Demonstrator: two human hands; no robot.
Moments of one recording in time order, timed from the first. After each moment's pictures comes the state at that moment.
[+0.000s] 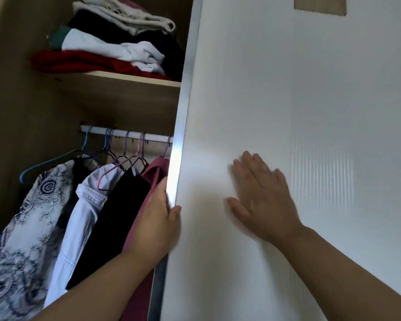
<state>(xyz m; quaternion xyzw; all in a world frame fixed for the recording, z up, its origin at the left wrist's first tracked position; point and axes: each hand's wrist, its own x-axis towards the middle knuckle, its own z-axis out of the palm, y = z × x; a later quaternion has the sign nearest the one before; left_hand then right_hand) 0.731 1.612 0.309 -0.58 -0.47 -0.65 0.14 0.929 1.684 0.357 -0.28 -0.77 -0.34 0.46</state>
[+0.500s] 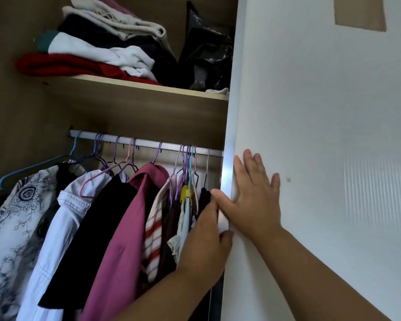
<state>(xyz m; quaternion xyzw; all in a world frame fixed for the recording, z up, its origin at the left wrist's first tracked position) 0.818 1.668 0.300 -0.65 -0.44 -0.61 0.10 0.918 1.707 0.374 -0.37 -0.73 -0.28 0.50</state>
